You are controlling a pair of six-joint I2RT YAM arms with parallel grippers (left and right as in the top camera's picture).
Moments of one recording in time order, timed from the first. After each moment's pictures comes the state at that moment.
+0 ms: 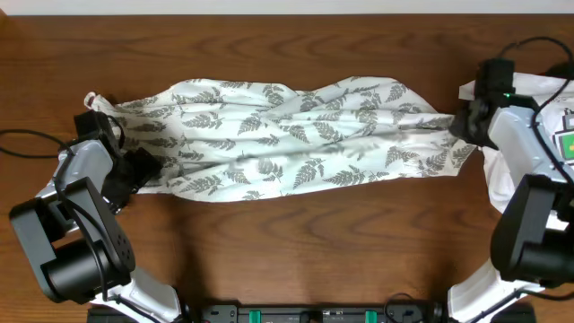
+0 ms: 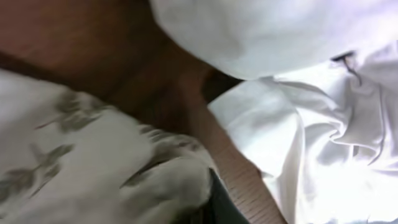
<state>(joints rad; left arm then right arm) 0.41 1.83 1.05 -0.72 -0.02 -0.46 -0.17 1.85 1.28 -0.68 0.25 0.33</state>
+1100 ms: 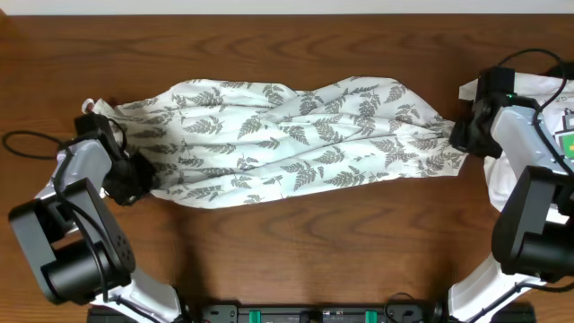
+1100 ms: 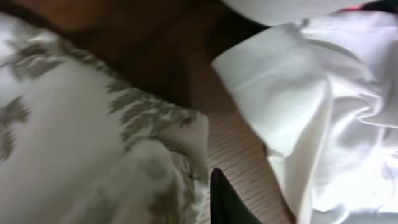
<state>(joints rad) 0.41 1.81 1.06 -0.79 0.14 -0.39 -0.19 1.88 1.28 -0.77 0.17 0.24</state>
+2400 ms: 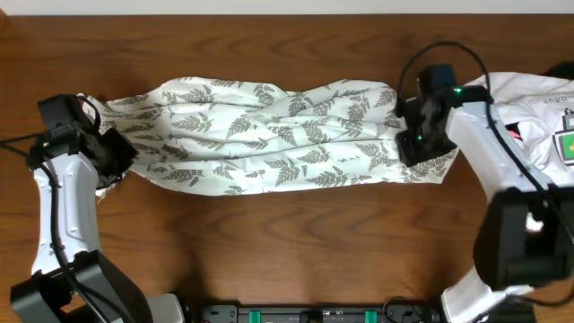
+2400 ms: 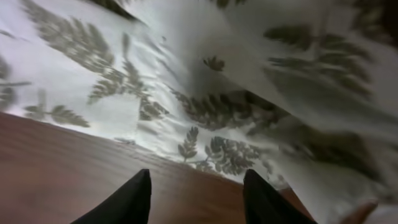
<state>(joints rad) 0.42 1.52 1.12 -0.81 0.10 -0.38 0.09 1.83 1.32 -1.02 -0.01 -0.22</state>
